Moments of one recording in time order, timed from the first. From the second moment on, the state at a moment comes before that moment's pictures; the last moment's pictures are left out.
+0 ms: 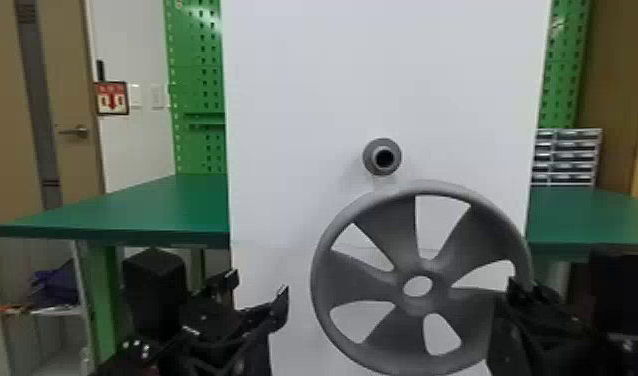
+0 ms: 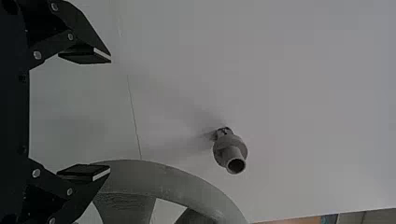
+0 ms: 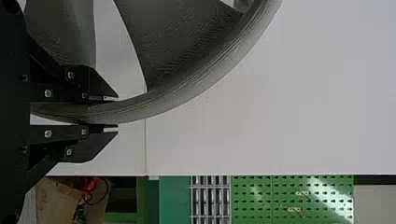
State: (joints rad) left arm -0.13 0.17 -0.10 -2.23 0.19 0.59 -0.20; right arm -0.19 -0.07 0.03 -2.27 -0.15 0.82 -0.18
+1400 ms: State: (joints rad) left arm -0.13 0.17 -0.11 -2.22 0.19 0.59 -0.20; right arm -0.49 0.00 0.03 -2.30 -0.15 1.08 -0.18
